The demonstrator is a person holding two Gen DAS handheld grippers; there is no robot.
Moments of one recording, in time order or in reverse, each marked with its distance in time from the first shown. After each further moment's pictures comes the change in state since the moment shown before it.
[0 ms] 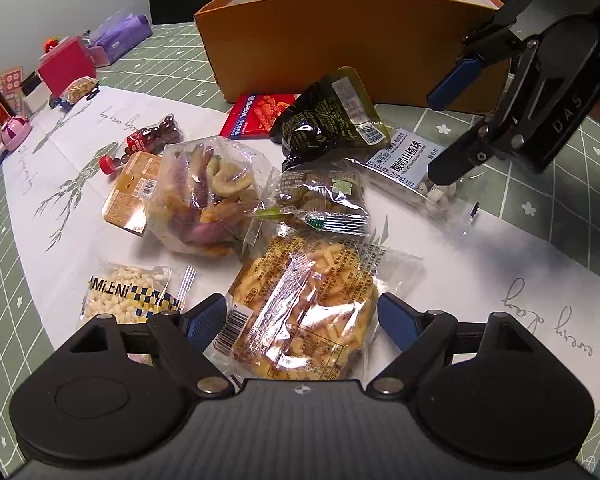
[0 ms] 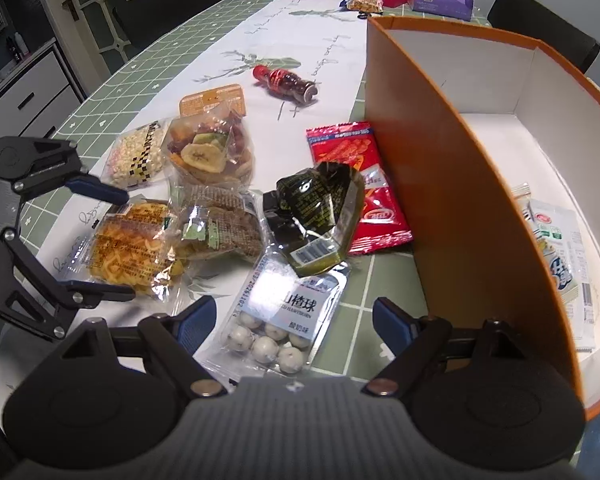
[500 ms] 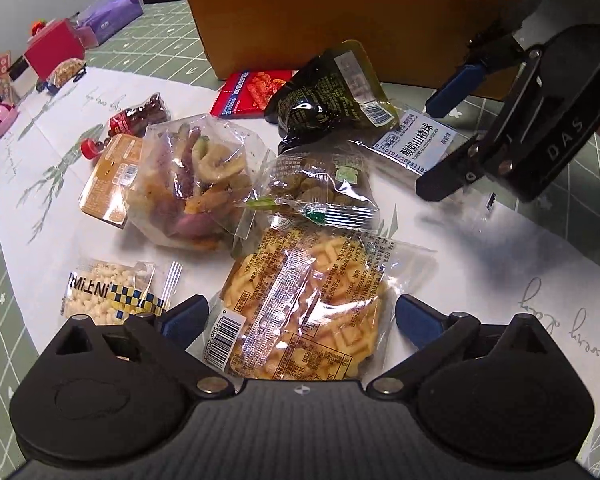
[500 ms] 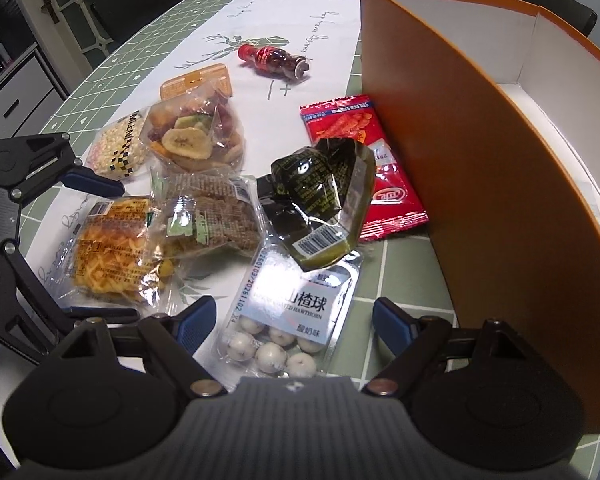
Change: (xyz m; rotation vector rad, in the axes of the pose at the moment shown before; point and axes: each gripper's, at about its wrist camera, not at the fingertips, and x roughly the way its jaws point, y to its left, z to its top) left arm 0.022 0.005 0.005 -0.018 0.056 -0.028; right arm 0.027 0.003 0.001 0.059 0.041 -0.015
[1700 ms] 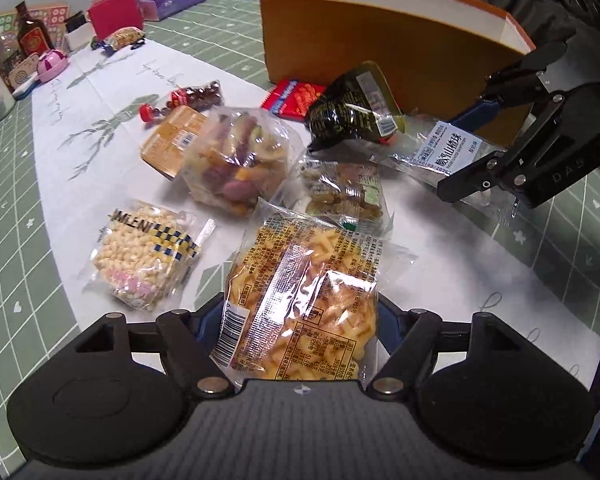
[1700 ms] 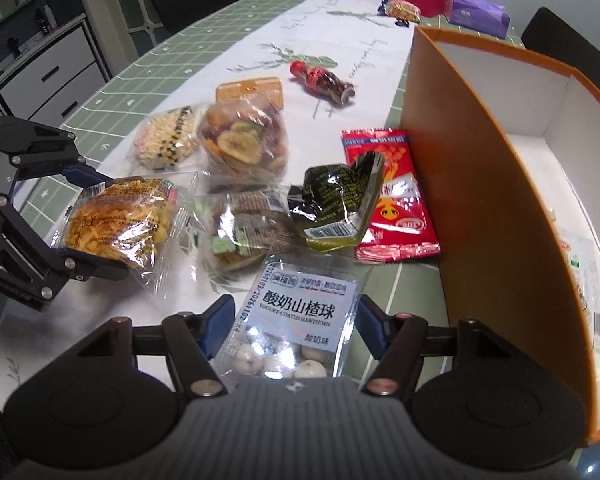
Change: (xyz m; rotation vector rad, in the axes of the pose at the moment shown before) left arm -0.054 0.008 -0.022 -0.217 -0.043 0.012; right arm -0.034 0.010 0.002 -0.167 -0.052 0.053
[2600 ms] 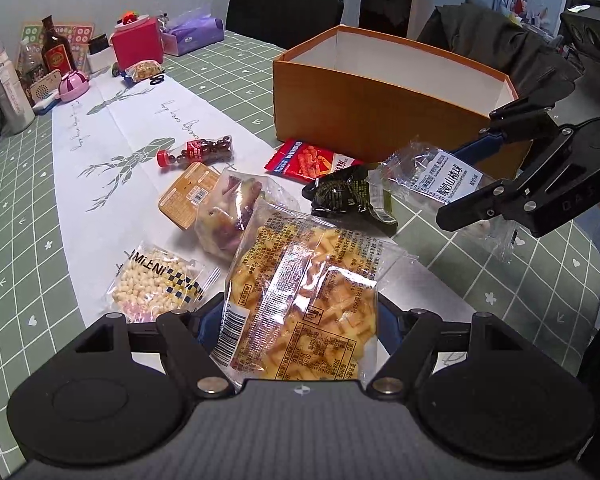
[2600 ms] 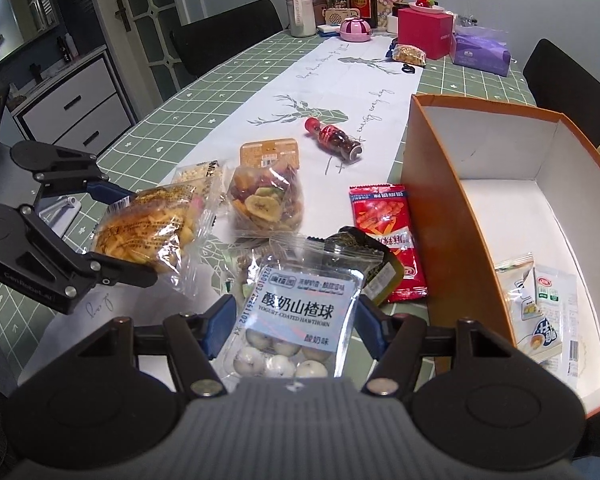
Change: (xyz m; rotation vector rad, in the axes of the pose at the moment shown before) left arm -0.033 -0.006 0.018 -0.062 -0.103 0.008; right arm -0.045 -0.003 0.012 -0.008 -0.087 0.046
